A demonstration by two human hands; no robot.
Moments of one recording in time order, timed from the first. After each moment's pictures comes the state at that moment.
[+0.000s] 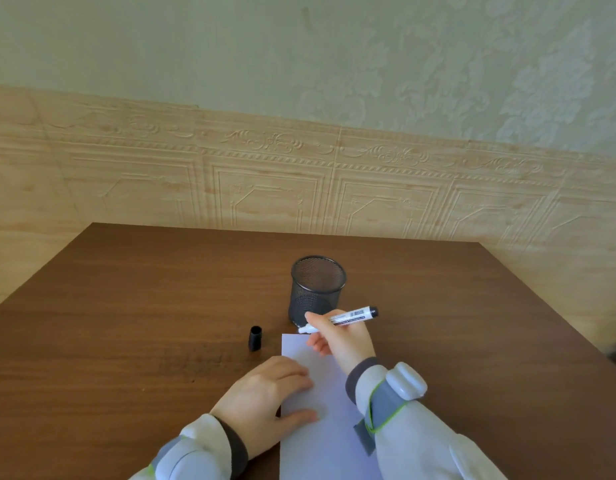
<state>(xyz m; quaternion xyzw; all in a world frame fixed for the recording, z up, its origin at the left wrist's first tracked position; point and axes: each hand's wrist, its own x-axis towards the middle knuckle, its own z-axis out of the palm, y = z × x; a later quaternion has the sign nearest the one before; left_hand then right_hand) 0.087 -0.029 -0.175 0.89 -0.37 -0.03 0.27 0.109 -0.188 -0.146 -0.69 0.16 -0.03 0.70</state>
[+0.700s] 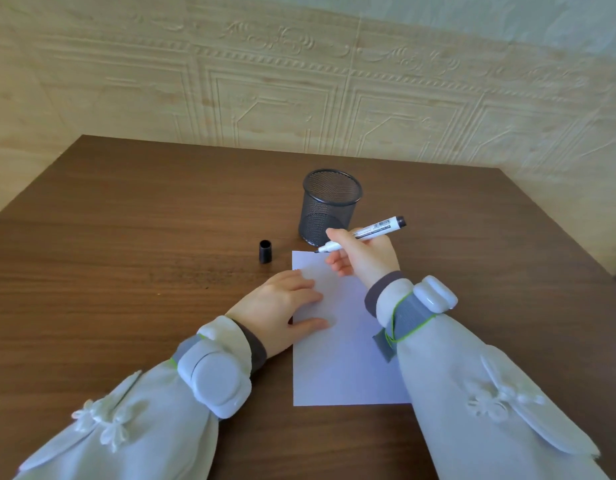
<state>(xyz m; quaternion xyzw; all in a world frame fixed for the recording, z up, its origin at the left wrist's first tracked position) 0.073 -0.029 -0.172 0.91 -0.35 -0.05 0.21 0.100 -0.188 -0.148 -0.70 0.20 -0.04 0.69</state>
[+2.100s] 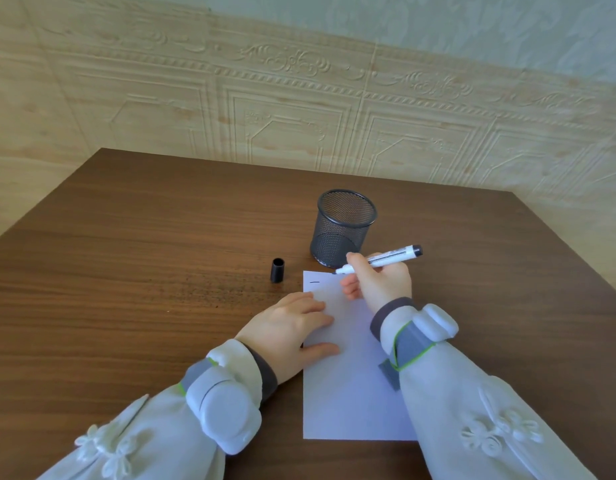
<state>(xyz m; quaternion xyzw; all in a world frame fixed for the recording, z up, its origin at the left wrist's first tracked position) 0.075 -0.028 -0.169 0.92 -0.33 -0.08 0.19 0.107 -0.189 -0.166 -0.73 0.24 -0.12 0.63</state>
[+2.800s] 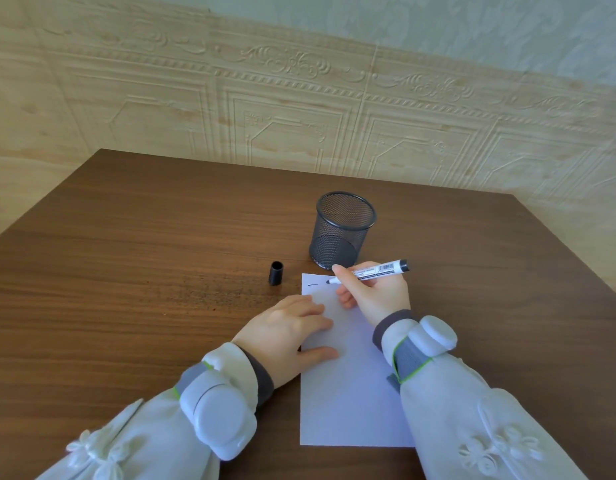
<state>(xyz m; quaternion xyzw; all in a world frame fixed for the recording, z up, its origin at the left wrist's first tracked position) 0.076 -0.029 -0.173 0.92 -0.34 -0.07 0.20 0.099 -0.193 -0.176 -0.75 0.16 -0.12 0.63</state>
